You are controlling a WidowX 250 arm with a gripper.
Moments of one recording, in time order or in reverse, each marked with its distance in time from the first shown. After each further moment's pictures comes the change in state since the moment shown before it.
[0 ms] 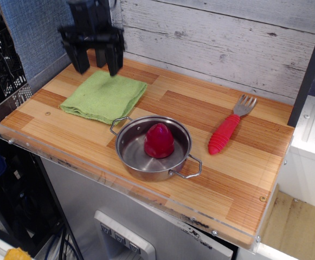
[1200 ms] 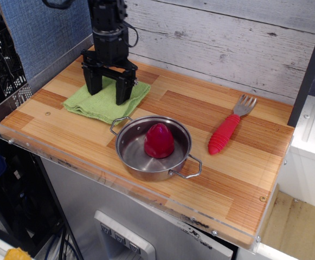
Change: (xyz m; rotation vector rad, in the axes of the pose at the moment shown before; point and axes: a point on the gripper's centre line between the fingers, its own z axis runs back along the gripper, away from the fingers) arm 0.006 -0.004 -0.050 0.105 0.146 -0.194
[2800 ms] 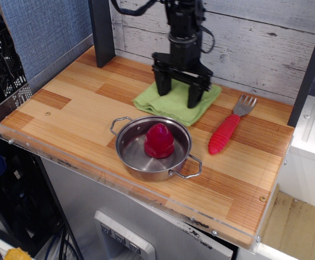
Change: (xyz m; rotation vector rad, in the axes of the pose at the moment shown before) arm 0.043 -0.132 0.003 -0.036 -0.114 -0.128
